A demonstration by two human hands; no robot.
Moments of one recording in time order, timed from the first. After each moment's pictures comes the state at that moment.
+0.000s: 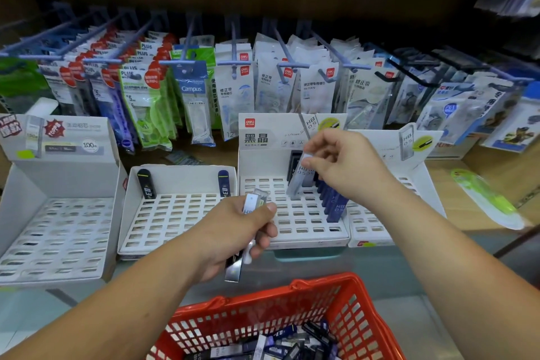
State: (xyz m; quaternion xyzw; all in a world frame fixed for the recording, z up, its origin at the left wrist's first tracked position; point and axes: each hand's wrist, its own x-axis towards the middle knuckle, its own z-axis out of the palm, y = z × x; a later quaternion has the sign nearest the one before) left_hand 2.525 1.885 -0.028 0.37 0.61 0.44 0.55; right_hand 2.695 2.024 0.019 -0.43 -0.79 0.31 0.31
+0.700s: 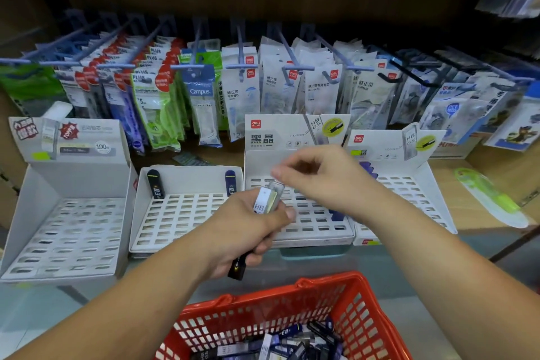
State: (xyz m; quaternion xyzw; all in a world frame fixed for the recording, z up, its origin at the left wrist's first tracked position) left_hand 2.529 1.881 -0.017 0.38 0.57 0.44 0.57; right_hand 2.675 1.983 0.027 -0.38 -0.80 0.39 0.24
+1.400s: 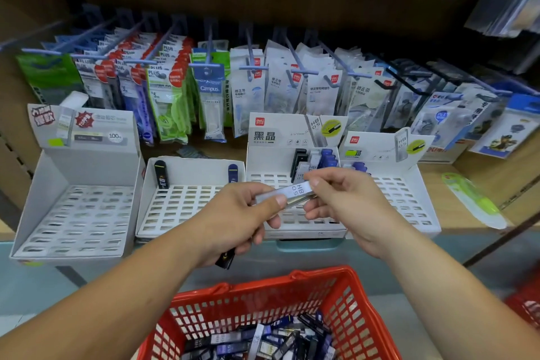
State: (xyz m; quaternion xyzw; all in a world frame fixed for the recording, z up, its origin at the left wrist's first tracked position) left_hand 2.521 1.863 -0.008 0.45 0.57 0.46 0.51; right_hand 2.706 1.948 0.012 -0.46 -0.60 0.57 0.33
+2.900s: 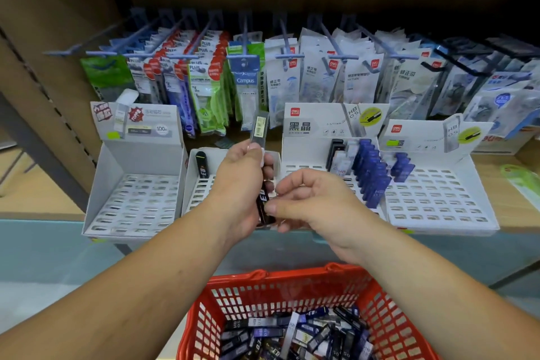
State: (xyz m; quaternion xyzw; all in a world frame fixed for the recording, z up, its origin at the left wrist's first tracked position) left_hand 2.512 1.867 0.018 0.18 0.56 0.69 0.42; right_hand 2.639 1.904 0.002 -0.35 -0.59 0.69 0.25
